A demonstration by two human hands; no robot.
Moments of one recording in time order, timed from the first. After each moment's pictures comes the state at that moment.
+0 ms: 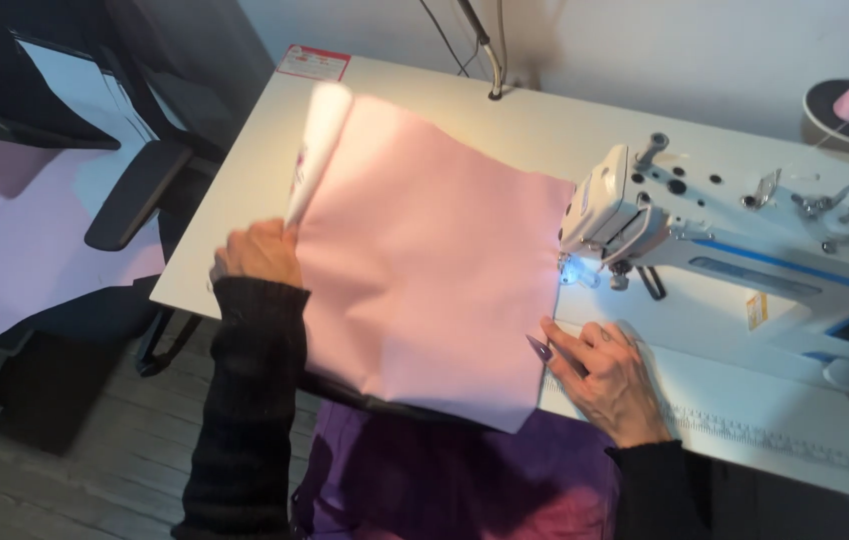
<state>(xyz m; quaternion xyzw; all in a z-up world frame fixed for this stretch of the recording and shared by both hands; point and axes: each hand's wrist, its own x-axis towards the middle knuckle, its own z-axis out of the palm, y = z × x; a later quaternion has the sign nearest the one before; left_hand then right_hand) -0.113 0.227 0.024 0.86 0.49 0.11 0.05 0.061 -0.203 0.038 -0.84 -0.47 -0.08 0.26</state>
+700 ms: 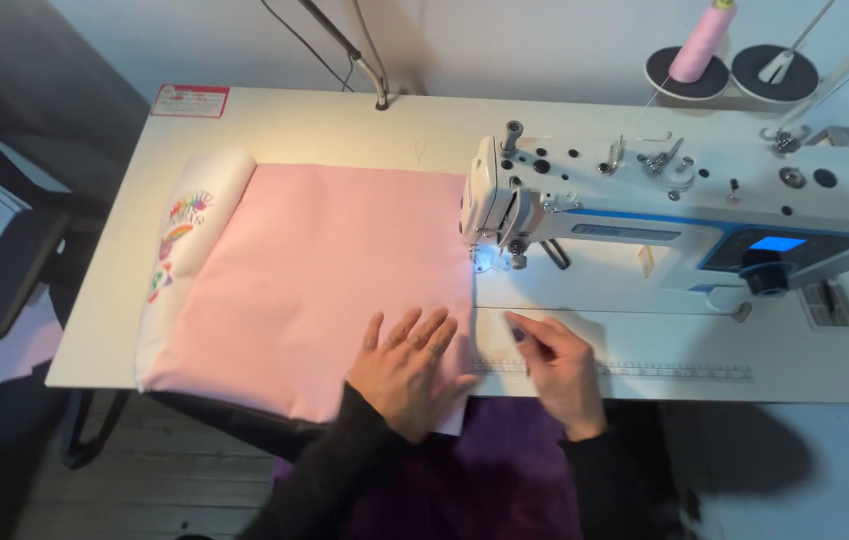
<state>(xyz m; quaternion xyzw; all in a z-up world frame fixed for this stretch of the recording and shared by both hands) -0.072 -0.015 0.053 0.98 -0.01 0.15 0.12 0.041 -0.231 0.042 -0.80 -0.29 0.00 0.52</state>
